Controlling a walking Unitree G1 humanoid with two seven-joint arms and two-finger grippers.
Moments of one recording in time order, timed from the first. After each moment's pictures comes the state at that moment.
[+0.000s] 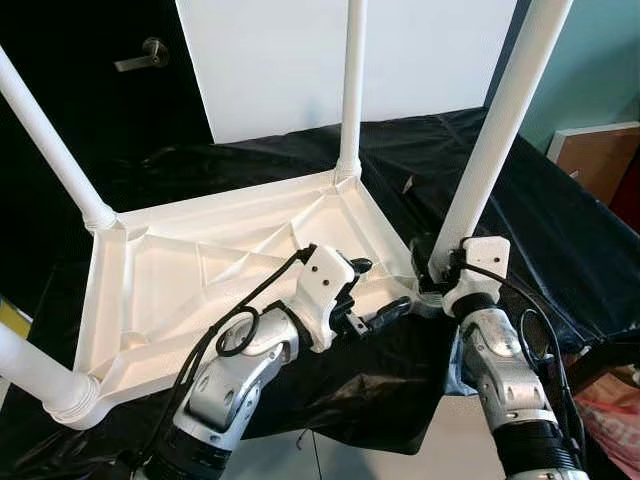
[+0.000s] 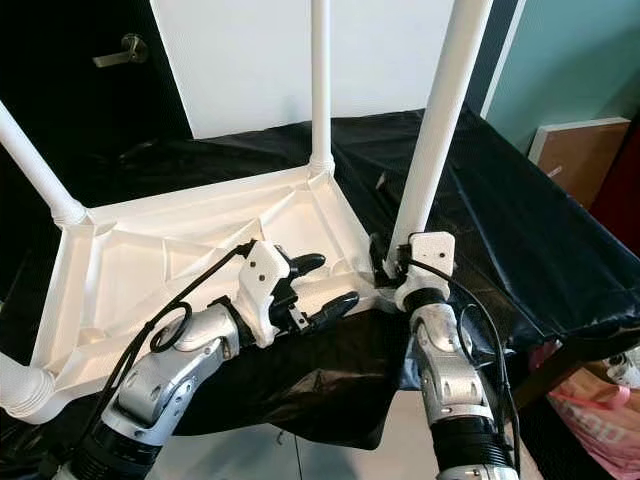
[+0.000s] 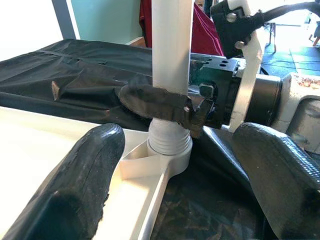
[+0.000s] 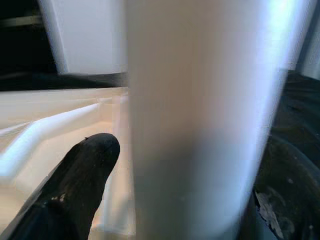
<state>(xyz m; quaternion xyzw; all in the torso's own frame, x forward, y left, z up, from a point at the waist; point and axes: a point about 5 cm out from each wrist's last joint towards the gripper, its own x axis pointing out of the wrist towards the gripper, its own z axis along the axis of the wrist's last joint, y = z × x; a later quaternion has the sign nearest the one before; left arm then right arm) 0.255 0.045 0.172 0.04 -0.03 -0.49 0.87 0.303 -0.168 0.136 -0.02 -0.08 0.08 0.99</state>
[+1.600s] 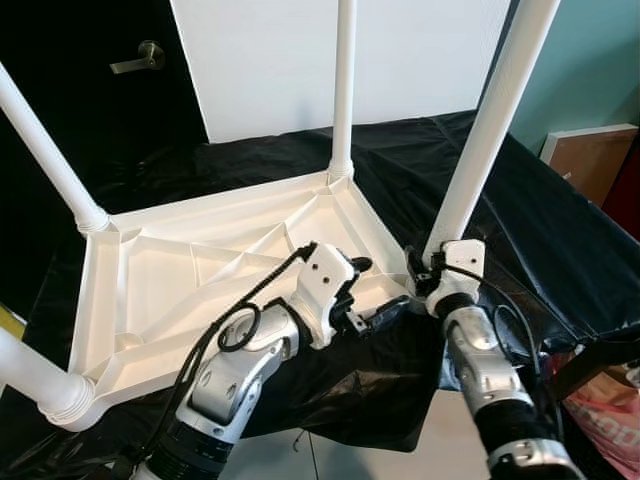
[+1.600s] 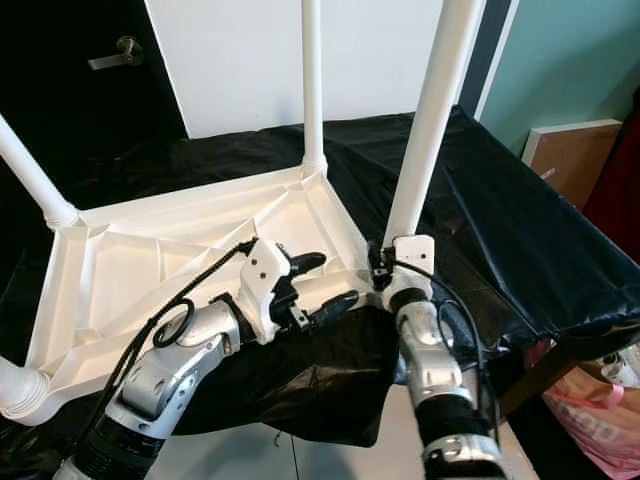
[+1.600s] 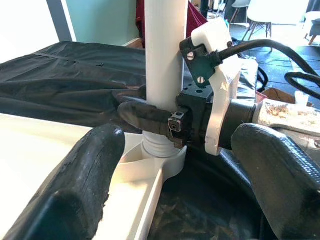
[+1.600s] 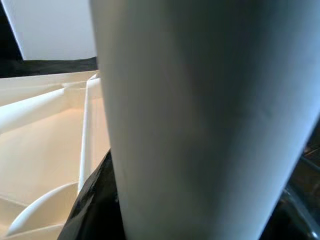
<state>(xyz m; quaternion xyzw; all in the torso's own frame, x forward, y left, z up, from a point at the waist) 0.261 0.046 0.170 0.04 -0.03 -0.49 0.87 0.319 -0.145 0.108 0.00 -0.05 -0.01 1.00</state>
